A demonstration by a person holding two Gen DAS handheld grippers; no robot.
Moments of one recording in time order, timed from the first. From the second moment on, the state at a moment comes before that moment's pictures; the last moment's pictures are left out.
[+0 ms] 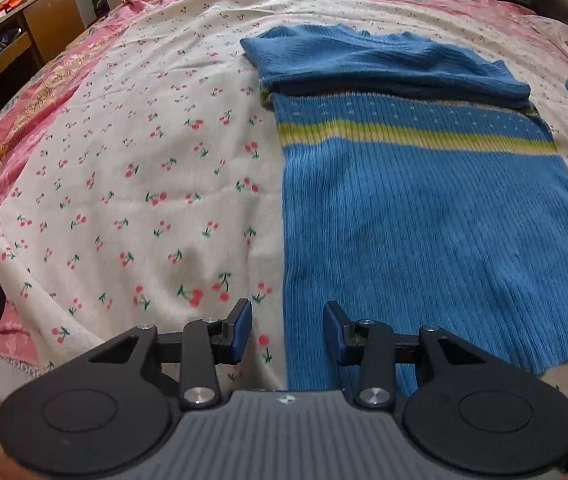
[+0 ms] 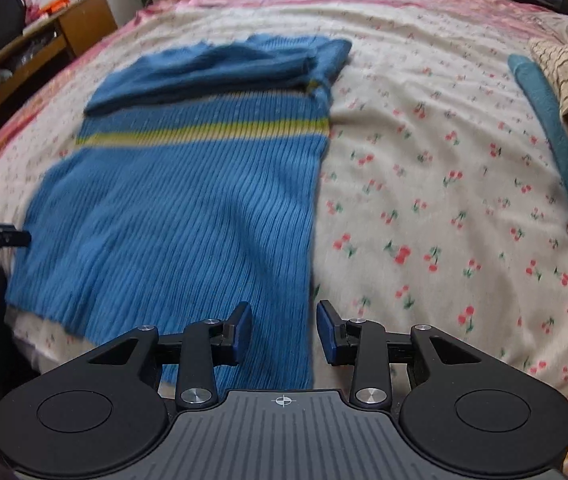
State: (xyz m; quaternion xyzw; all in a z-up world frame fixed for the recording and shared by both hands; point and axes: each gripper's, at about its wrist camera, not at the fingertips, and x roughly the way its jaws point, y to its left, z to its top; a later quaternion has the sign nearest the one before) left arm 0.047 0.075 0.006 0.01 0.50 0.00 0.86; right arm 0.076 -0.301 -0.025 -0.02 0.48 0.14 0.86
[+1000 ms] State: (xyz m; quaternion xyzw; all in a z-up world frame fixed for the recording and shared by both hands) left arm 0.028 0.084 0.000 -0.09 0.55 -0.03 0.83; right arm 0.075 -0.315 -0.037 0.05 0.54 0.16 0.83
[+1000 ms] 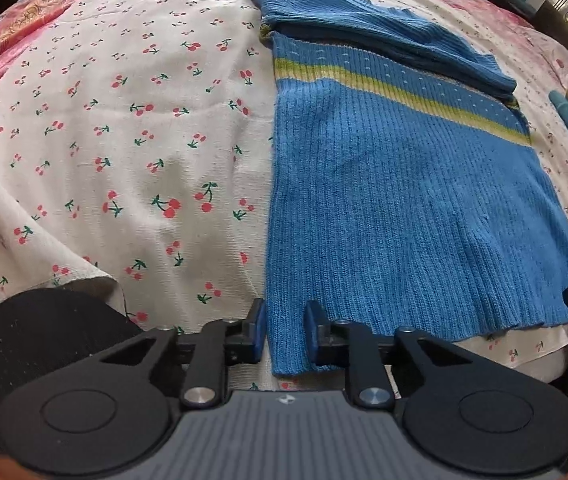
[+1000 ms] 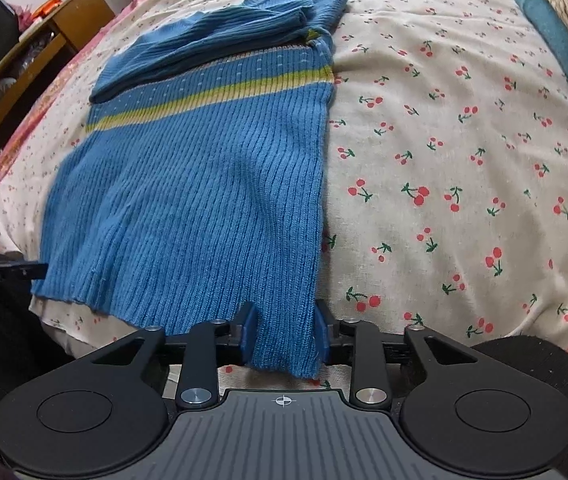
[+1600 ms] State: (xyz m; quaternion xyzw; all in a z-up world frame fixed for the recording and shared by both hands) left arm 0.032 0.078 -0.003 -0.11 0.55 -0.03 0.83; right arm 0.080 -0.324 -0.042 0.10 0.54 0.16 0.82
